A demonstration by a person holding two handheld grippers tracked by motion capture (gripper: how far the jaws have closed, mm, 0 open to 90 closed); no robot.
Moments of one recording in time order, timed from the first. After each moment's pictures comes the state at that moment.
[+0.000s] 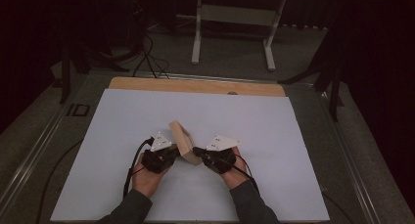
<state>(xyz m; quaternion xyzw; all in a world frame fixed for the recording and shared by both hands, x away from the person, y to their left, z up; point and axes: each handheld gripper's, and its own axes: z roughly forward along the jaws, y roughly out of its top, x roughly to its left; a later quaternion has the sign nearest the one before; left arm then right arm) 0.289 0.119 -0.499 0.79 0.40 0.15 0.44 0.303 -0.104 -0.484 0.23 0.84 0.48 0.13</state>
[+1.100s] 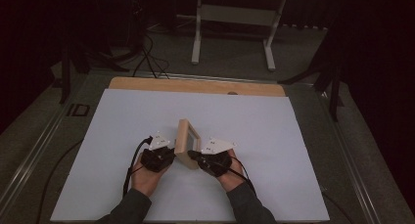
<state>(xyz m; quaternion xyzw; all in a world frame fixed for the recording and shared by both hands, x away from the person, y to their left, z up) 0.293 0.123 -0.503 0.79 0.40 0.14 0.44 0.296 -0.093 -0.484 0.21 0.84 0.48 0.13</state>
